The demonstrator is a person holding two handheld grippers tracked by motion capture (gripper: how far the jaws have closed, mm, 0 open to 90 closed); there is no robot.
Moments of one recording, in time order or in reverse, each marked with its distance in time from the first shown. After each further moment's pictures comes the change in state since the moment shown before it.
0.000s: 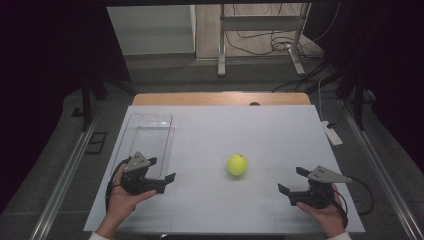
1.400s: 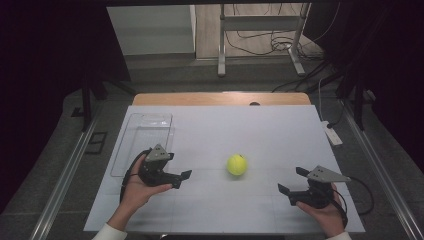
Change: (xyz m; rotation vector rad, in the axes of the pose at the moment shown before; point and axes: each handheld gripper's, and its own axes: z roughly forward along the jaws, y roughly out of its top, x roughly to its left) left arm -0.018 0.033 0.029 0.073 -0.080 0.069; right arm -0.001 -0.001 0.002 0.008 0.003 -0.001
